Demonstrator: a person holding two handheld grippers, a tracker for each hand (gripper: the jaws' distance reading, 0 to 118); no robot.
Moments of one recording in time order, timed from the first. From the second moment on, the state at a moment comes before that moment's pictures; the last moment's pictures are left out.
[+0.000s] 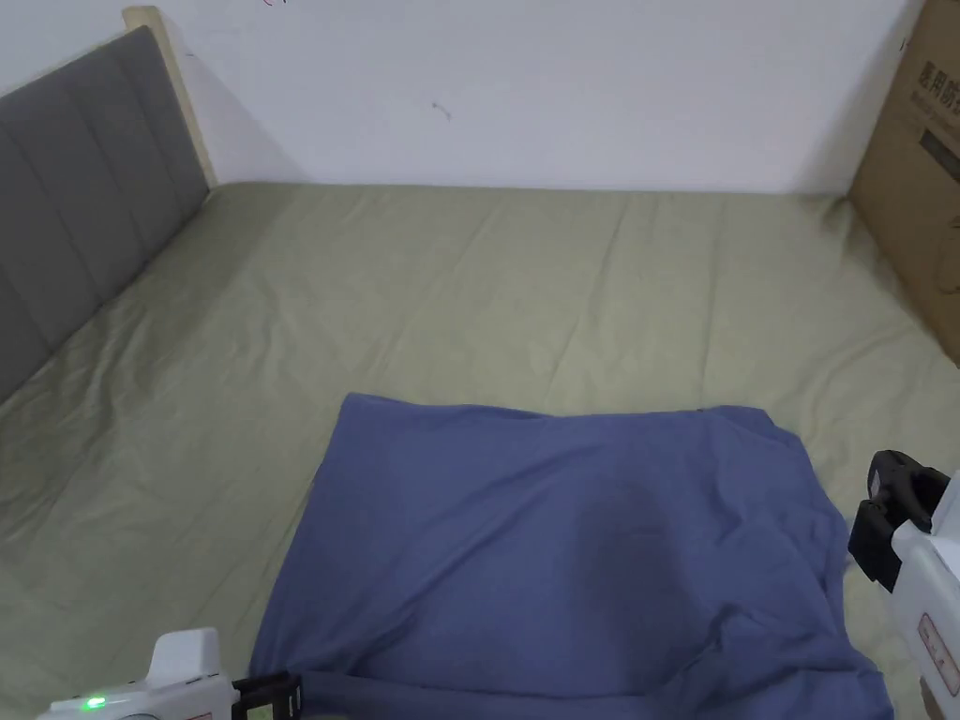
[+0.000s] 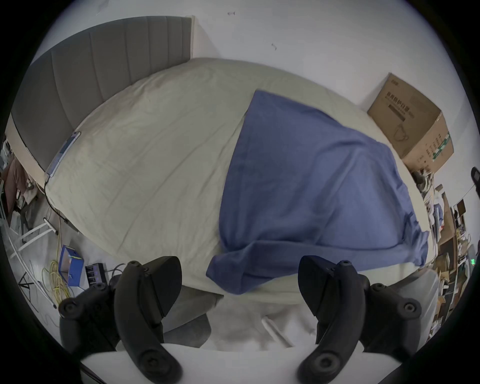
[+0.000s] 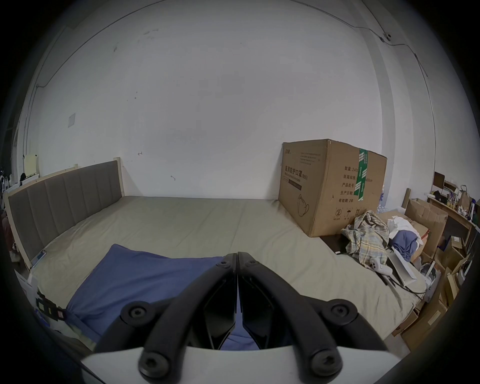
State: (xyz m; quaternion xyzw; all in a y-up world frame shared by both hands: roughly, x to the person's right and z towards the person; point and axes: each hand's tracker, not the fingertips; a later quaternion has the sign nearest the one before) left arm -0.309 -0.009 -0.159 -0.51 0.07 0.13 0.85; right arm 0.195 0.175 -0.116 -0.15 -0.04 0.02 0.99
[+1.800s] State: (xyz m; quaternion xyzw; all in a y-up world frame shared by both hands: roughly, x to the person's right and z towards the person) left arm -0.279 0.027 -0.309 -0.42 0.06 0.07 0.90; right arm 0.278 0.035 -0.242 -0.38 -0.06 -0.07 0.92
